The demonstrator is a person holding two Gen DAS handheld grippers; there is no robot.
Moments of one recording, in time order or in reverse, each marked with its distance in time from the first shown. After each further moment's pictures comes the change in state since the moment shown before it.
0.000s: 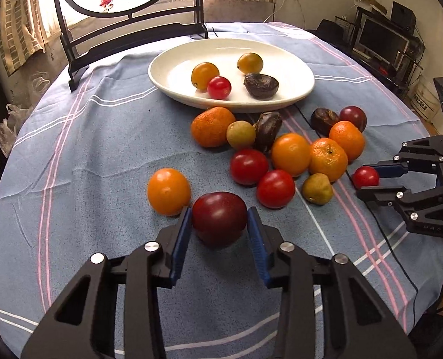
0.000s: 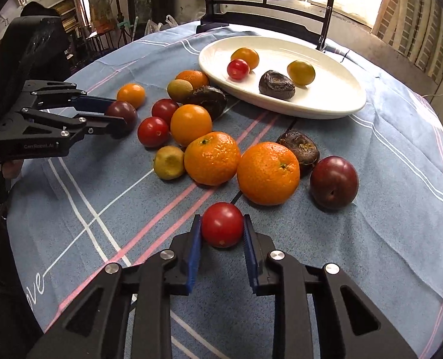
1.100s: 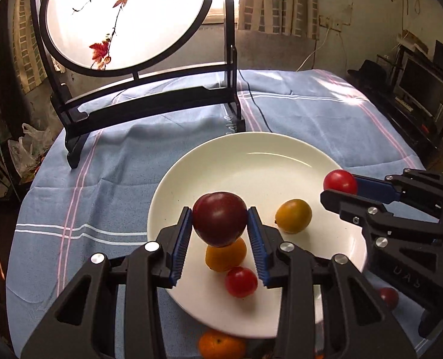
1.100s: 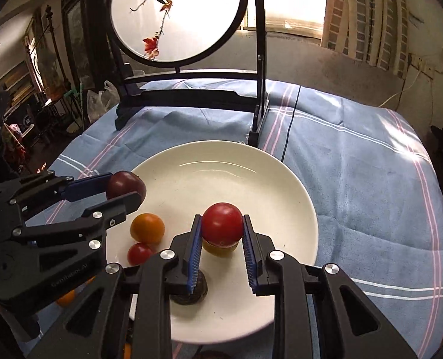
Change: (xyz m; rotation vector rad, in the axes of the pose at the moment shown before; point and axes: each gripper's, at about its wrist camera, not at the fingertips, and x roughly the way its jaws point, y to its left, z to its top) left arm 0.064 0.012 0.196 -0.115 -0.095 0.150; right arm 0.039 -0.115 0.180 0.265 -0.157 -0.097
